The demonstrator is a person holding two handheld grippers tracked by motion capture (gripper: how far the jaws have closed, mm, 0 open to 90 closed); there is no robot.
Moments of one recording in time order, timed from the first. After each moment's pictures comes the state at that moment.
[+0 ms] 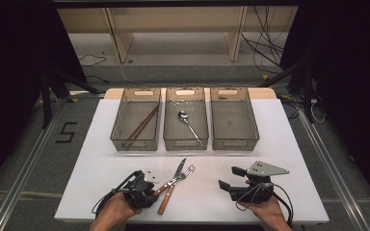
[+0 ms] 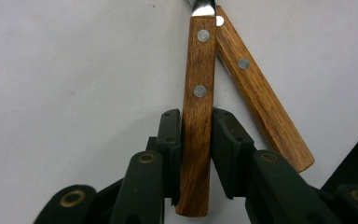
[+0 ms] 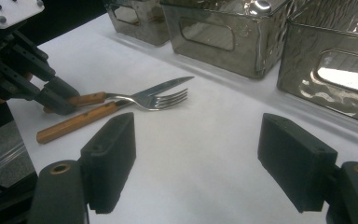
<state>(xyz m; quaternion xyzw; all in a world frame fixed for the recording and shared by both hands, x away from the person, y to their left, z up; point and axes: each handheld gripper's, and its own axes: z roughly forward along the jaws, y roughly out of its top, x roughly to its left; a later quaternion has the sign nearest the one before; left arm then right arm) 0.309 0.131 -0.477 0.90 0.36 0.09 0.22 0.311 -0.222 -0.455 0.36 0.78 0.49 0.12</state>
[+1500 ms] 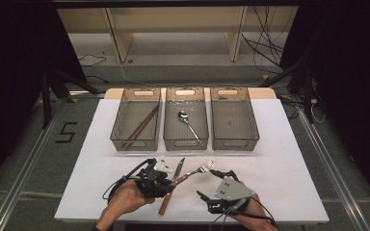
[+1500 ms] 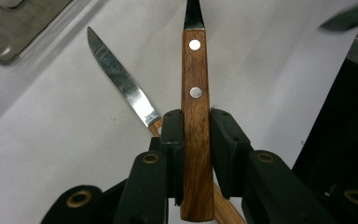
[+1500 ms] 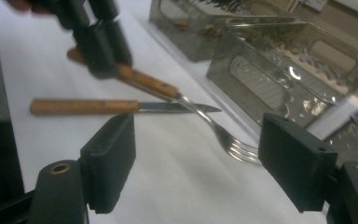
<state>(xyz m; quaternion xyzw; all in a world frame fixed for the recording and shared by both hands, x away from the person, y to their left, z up) 0.323 0.095 -0.434 0.91 0.29 0.06 0.29 0.282 -0.153 -0.457 0.17 0.84 0.44 0.27</state>
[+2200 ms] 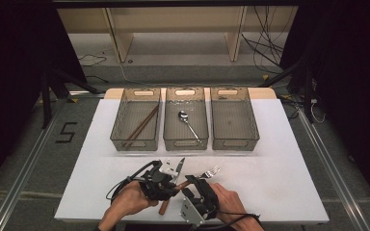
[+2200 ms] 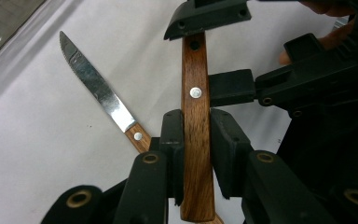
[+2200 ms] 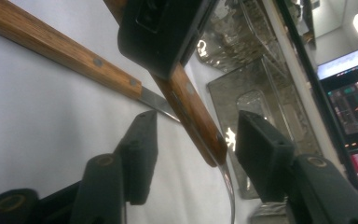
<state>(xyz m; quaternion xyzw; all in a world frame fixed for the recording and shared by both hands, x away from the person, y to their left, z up) 0.318 0.086 -0.430 0.92 0.27 0.04 0.28 0.274 -0.085 -0.495 -0.03 0.84 0.28 0.47</state>
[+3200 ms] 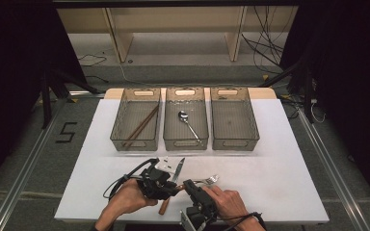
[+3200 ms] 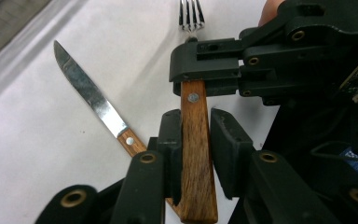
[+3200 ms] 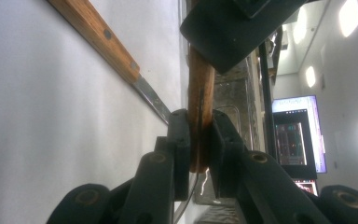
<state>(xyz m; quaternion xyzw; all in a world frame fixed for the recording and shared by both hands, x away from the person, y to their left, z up) 0.319 0.092 -0.420 0.91 0.28 0.02 0.32 0.264 -0.084 -0.503 -0.13 0.80 0.21 0.55</state>
